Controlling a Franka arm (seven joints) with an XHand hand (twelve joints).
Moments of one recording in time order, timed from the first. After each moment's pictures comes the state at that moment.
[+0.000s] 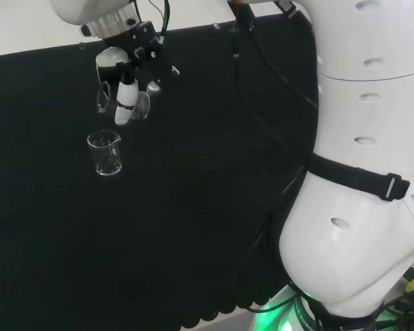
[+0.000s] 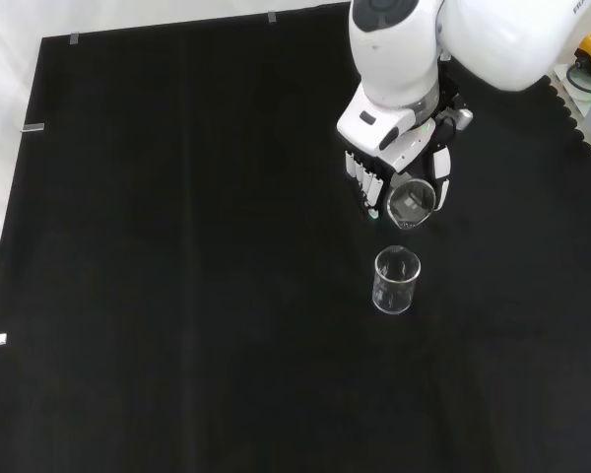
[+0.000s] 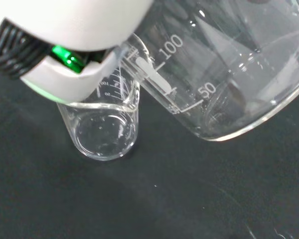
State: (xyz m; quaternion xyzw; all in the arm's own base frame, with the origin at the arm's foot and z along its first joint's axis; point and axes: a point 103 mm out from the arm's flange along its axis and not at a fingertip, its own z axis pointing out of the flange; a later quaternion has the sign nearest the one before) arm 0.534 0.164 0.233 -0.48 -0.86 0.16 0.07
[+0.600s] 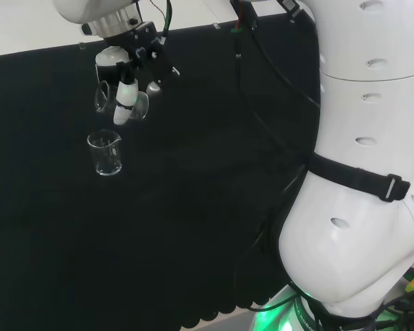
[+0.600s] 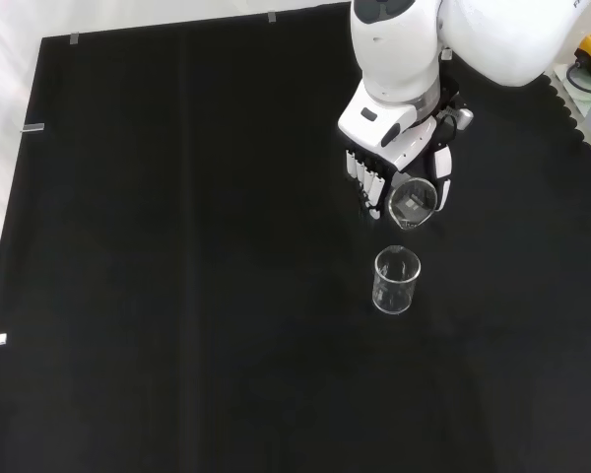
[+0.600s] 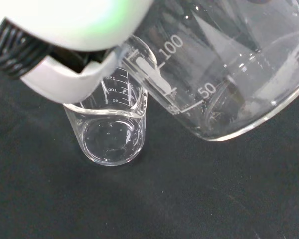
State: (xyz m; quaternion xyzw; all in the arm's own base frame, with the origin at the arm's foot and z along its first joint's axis) arm 0.534 0.165 0.233 -0.47 -0.86 0.15 0.07
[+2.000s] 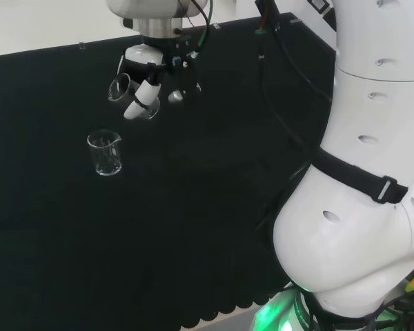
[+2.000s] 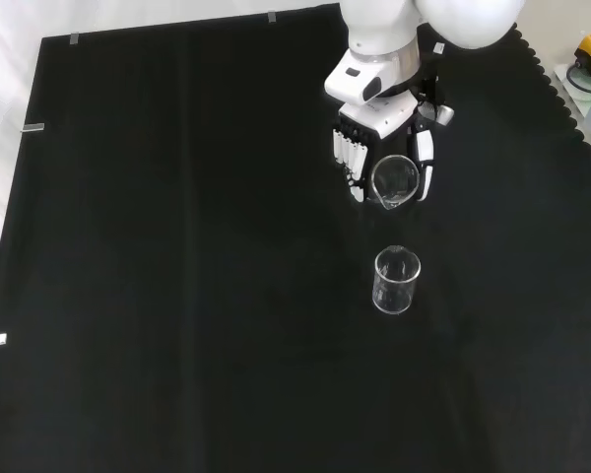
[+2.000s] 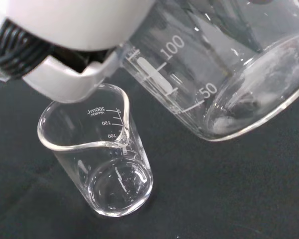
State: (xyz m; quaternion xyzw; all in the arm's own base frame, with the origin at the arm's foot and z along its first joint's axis) arm 0.542 0.119 0.206 -0.49 -0.86 -0.02 0.12
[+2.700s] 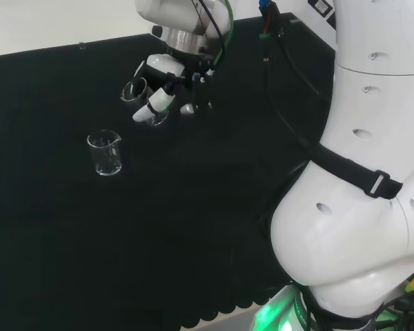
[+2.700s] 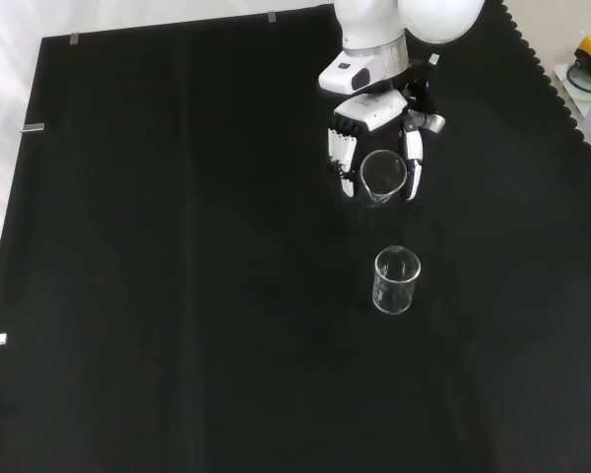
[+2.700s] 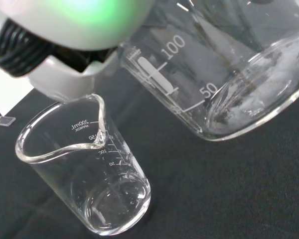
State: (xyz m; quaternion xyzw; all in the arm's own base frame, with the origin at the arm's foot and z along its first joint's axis) arm 0.543 0.092 0.171 -0.51 -0.84 -0.11 0.16
